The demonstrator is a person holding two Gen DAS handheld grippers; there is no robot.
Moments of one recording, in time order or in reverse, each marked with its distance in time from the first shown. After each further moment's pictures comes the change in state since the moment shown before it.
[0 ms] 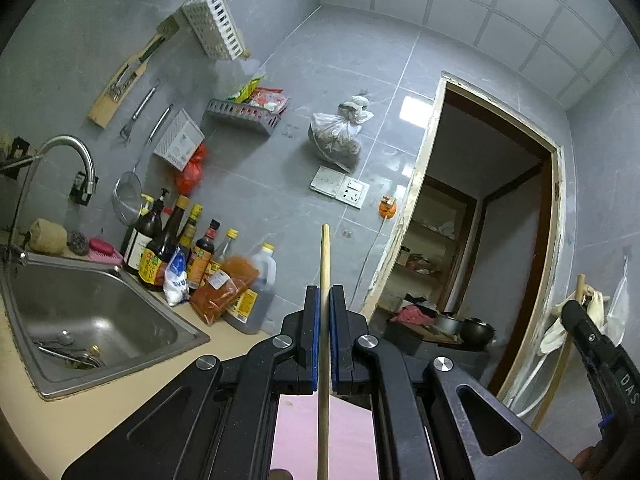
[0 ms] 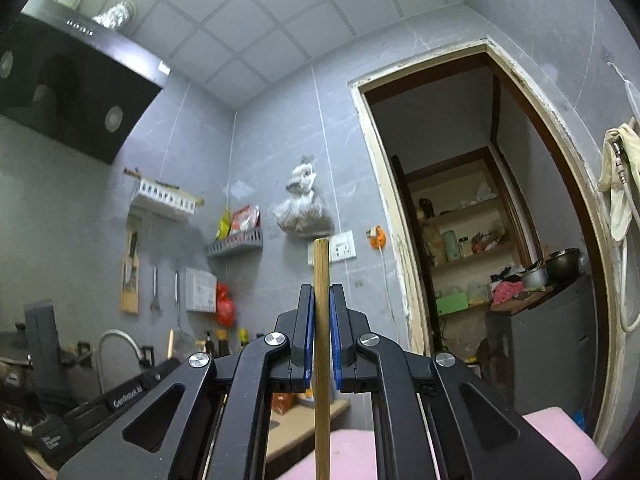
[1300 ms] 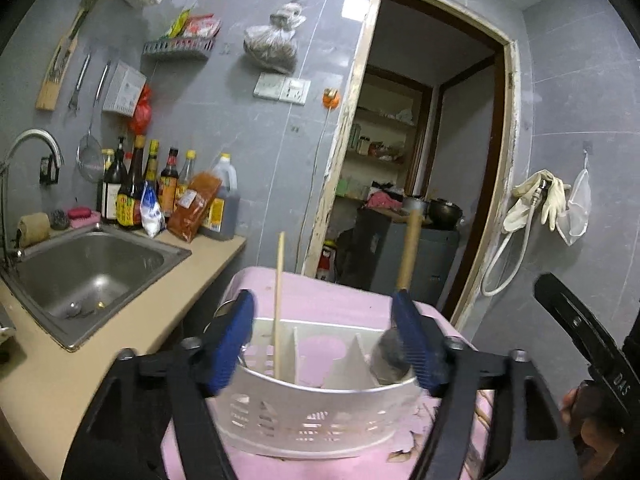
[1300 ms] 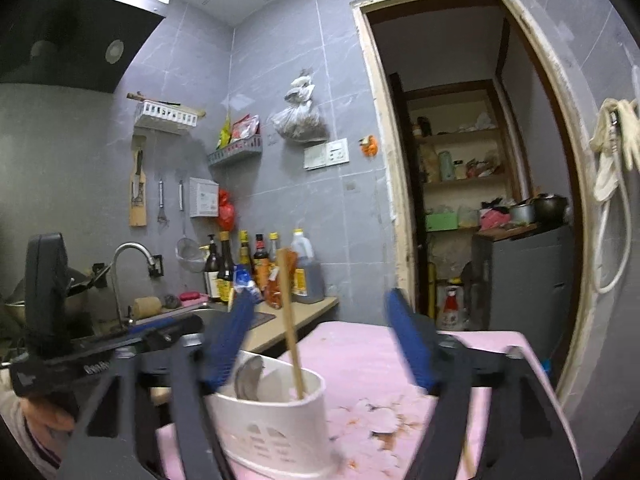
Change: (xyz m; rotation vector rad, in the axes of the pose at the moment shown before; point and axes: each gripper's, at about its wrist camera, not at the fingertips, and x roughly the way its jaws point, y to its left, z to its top) left arm -0.062 -0.056 -0.040 0.176 0.383 -0.114; right arm -0.080 -0.013 0.000 -0.040 0.323 -0.047
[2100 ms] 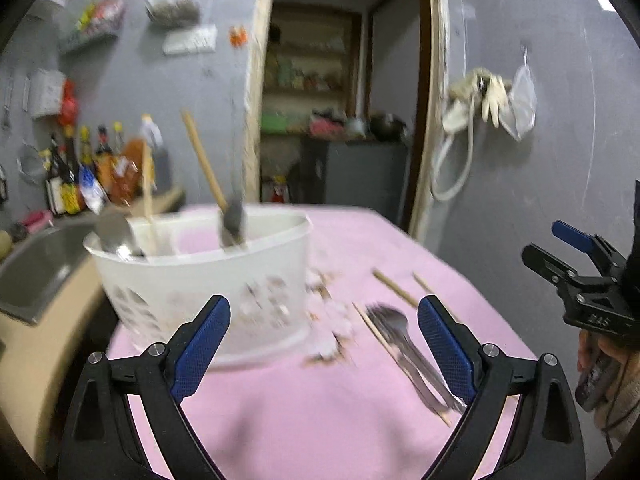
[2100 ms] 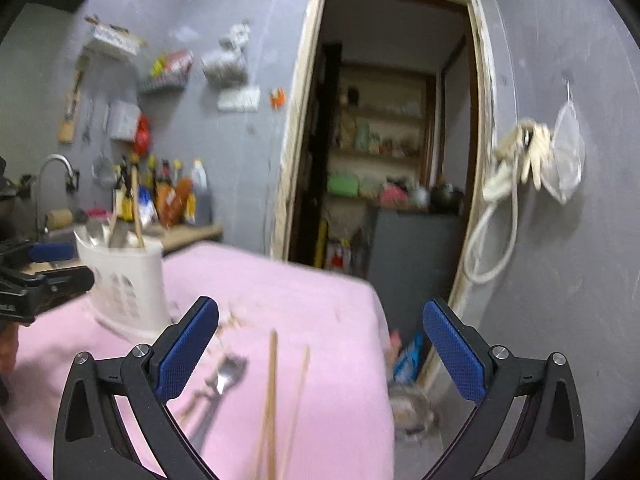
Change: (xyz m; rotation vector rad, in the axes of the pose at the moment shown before) left arm 0.016 -0.094 -0.069 0.206 0.305 -0.146; right arm -0.075 -0.088 -0.039 -0.149 0.279 -0.323
